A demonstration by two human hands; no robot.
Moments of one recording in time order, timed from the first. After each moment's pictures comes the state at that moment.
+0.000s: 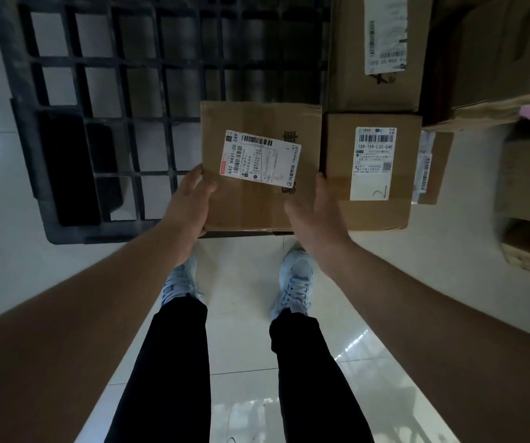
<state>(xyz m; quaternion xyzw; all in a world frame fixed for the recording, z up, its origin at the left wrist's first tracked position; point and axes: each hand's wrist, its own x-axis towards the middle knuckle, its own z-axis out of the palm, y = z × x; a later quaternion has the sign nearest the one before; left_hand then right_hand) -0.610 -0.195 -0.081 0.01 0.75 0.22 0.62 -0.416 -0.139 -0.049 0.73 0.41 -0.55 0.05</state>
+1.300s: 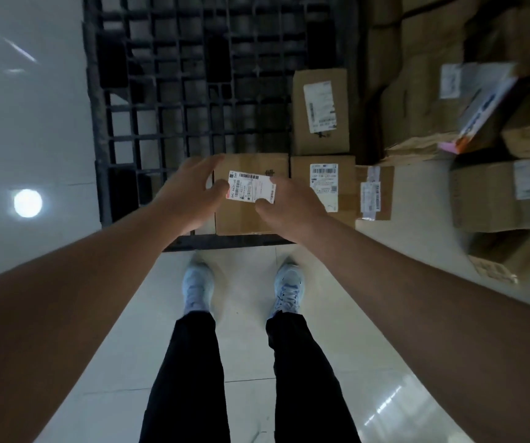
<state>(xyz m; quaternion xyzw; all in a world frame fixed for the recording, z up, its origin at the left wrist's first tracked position) -0.592 -0.154 0.117 0.47 0.78 0.05 0.41 -0.404 -0.103 0.122 0.57 0.66 -0.47 0.11</state>
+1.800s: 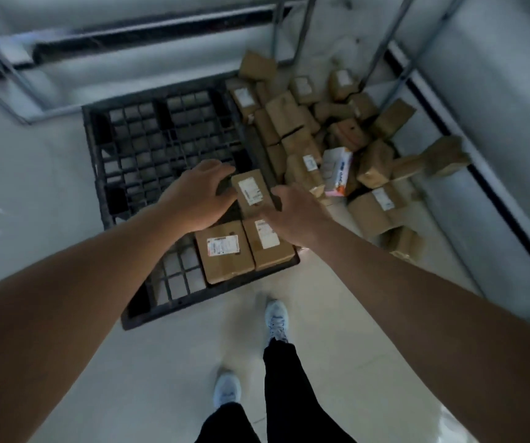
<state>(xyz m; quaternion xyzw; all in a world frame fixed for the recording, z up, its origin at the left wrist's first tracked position) -0.545 -0.177 0.461 0.74 0.62 0.07 0.25 -0.335 -0.192 0.467 0.67 0.68 -0.31 -0.01</state>
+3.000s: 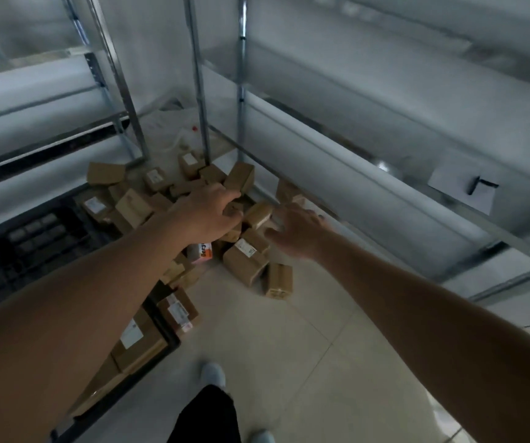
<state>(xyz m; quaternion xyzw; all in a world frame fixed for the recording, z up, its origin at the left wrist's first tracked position) -0.011 -0.156 0.643 0.89 0.42 0.02 0.19 0.185 -0.271 0.642 0.77 0.62 -0.15 -0.04</state>
